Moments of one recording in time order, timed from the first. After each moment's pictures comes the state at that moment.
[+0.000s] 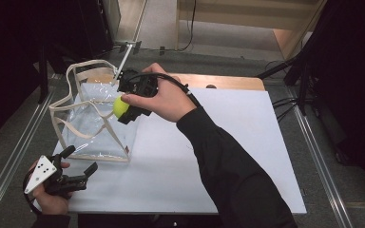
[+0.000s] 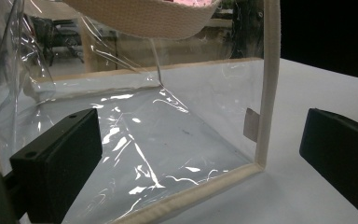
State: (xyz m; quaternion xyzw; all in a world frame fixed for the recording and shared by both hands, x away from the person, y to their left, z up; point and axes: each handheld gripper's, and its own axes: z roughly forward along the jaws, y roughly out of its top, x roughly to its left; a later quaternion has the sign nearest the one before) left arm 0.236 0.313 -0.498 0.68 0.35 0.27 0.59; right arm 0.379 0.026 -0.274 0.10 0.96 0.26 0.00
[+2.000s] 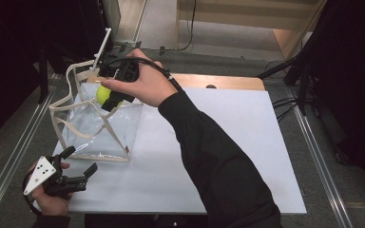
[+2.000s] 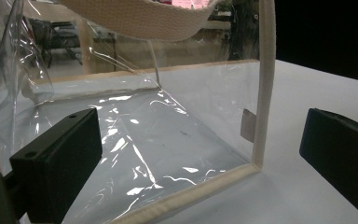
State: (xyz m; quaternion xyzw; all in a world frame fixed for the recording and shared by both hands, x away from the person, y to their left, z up) left arm 0.233 0.313 -0.498 0.68 0.35 0.27 0.59; right arm 0.406 0.064 -0.256 0.09 0.96 0.26 0.01
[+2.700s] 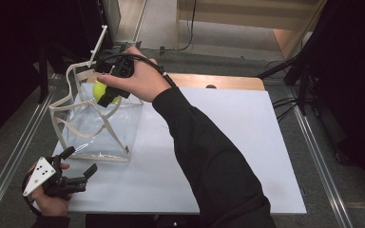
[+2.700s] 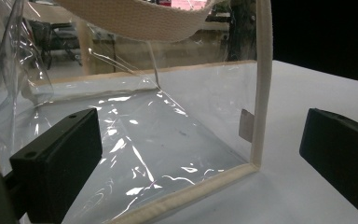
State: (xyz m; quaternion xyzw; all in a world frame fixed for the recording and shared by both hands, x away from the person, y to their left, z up) left arm 0.231 0.314 -0.498 0.68 0.35 0.27 0.59; right arm 0.424 0.076 -0.261 0.09 0.96 0.27 0.00
